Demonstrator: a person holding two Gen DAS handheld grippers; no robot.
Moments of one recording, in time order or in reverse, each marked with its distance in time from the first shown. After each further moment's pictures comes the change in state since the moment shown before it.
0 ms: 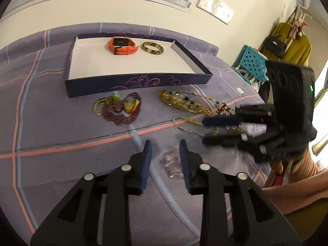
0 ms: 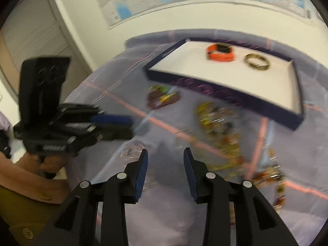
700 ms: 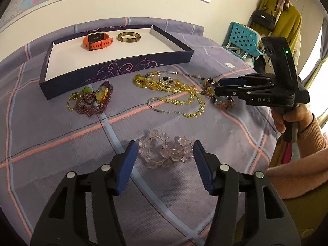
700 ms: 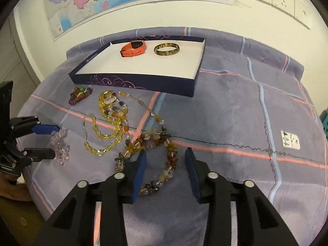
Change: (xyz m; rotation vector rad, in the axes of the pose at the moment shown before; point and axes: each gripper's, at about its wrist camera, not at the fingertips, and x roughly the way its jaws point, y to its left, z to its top) left arm 0.014 -0.033 -0.016 0.142 0.079 0.018; right arm -0.040 -0.069 -0.050 0.123 -0.002 -0.333
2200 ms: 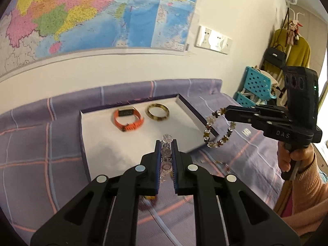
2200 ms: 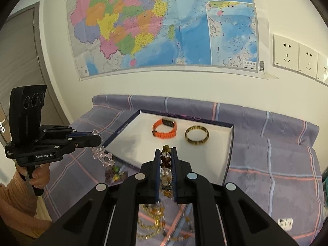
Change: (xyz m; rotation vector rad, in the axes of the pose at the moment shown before) left arm -0.055 0.044 0.120 -0.044 -0.250 0.101; right arm -0.045 0.022 0.123 -0.026 -0.296 0.165
